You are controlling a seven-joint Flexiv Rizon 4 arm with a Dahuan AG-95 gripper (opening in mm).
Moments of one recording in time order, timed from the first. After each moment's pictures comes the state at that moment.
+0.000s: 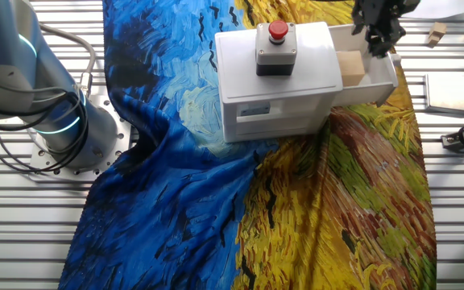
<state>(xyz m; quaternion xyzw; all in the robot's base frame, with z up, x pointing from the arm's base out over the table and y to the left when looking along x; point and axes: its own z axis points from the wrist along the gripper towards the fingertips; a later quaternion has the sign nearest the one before) 0.613 0.112 0.211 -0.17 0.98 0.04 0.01</state>
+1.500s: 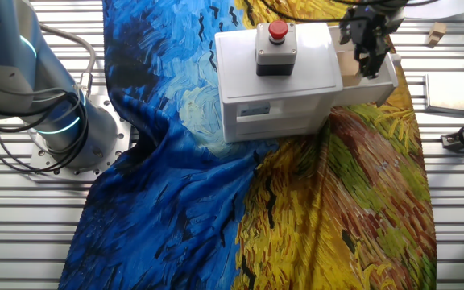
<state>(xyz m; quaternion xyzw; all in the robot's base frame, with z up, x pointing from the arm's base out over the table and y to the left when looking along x) 0.604 0.104 0.159 -0.16 0.99 0.03 0.01</state>
